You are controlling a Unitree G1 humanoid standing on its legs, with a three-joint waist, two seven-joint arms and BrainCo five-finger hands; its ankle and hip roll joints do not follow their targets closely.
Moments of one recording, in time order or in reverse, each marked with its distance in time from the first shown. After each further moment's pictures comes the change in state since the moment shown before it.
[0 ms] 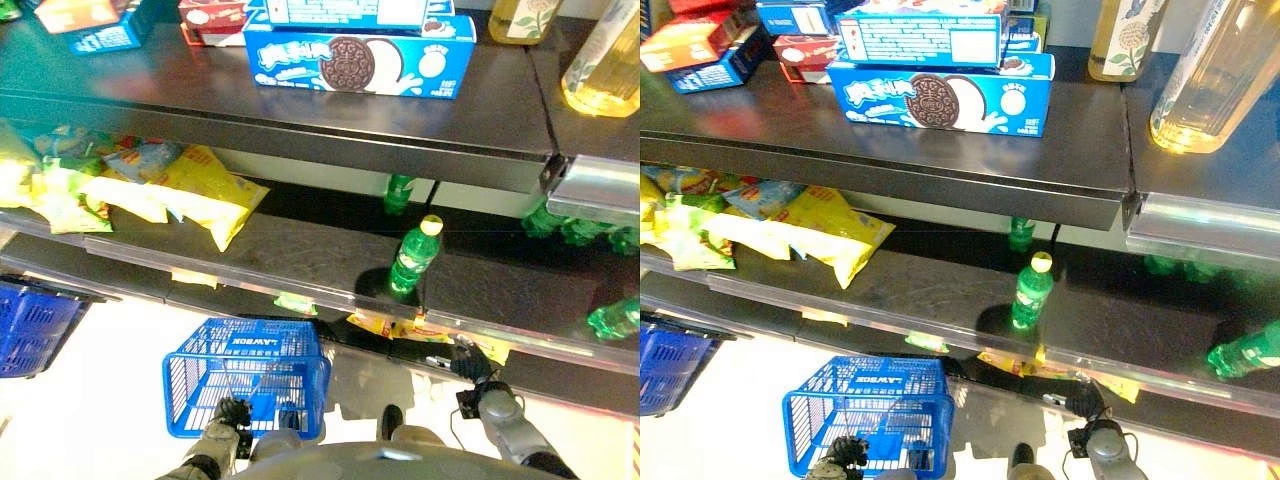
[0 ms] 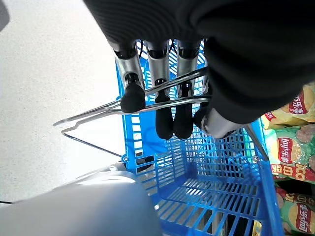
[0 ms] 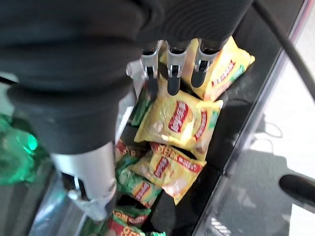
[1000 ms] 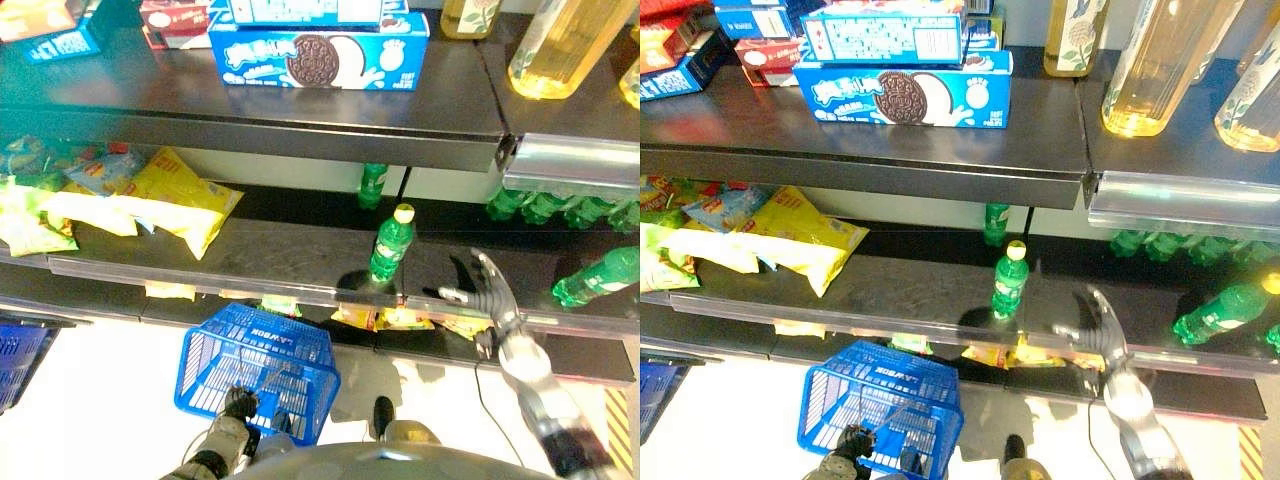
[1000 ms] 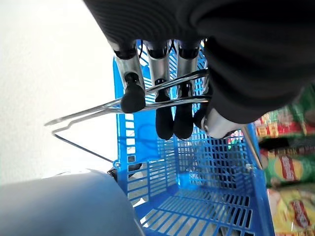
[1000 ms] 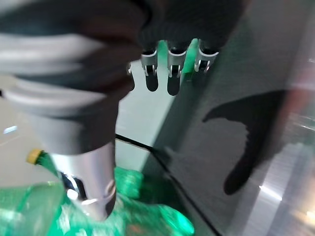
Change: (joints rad) left arm -0.022 -0.015 -0.114 -0.047 0.161 0.022 0.068; right arm -0.232 -0.106 -0.062 -0.250 -0.037 -0.038 -0.067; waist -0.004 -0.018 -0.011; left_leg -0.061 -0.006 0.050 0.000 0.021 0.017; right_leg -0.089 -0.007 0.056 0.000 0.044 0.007
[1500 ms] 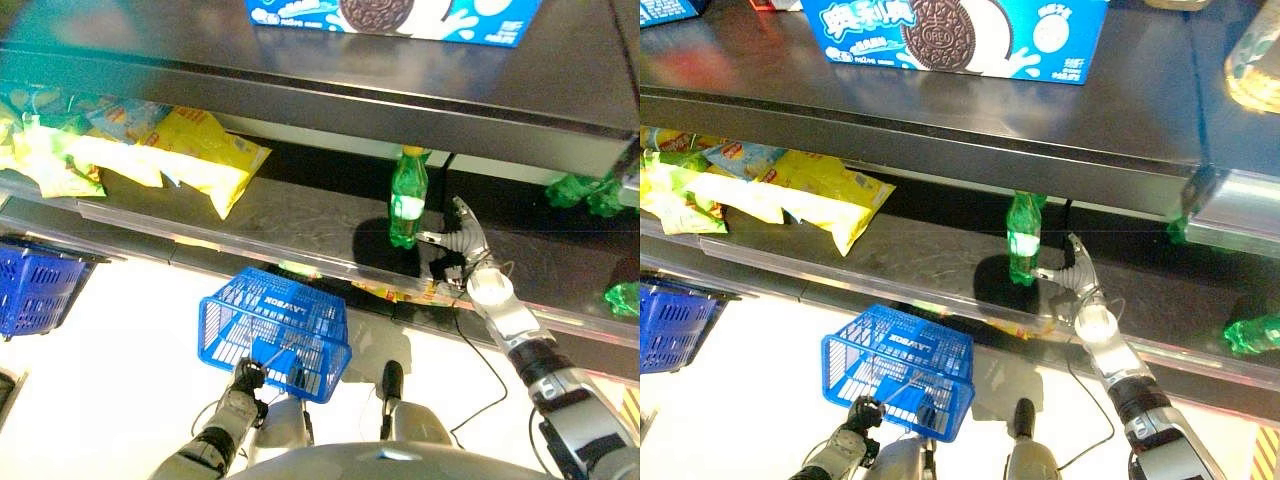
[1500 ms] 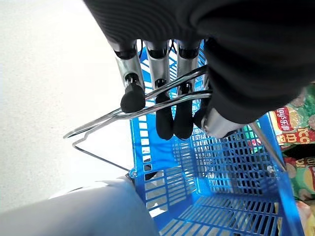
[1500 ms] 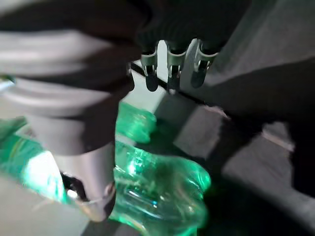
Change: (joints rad) left arm -0.066 0.001 -0.042 -0.032 -0.012 -0.006 0.036; right arm -0.329 0.013 0.176 0.244 0.062 0.022 -0.039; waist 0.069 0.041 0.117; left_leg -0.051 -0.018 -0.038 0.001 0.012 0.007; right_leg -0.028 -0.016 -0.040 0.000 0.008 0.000
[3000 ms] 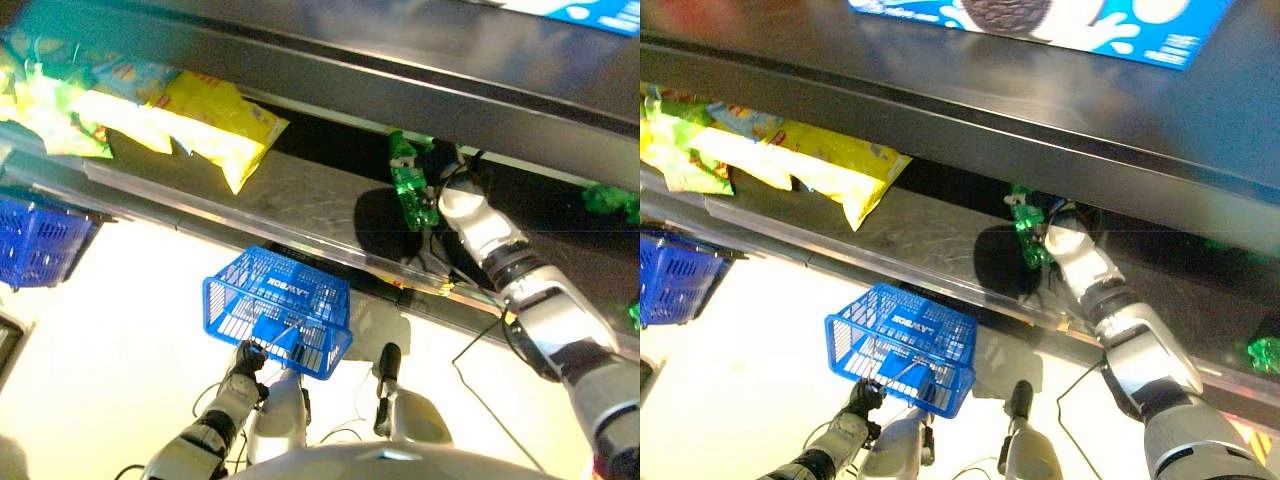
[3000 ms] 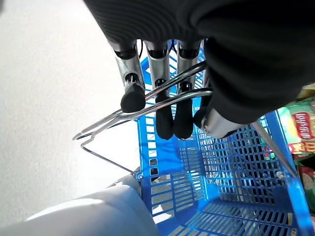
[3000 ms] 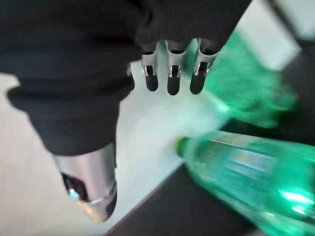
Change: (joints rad) left arm -0.086 0.036 -0.025 0.016 -0.014 0.006 0.027; right arm -0.561 -0.005 0.158 0.228 -0.011 0.146 -0.025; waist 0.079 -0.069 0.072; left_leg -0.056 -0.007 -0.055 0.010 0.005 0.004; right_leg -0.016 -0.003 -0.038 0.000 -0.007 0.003
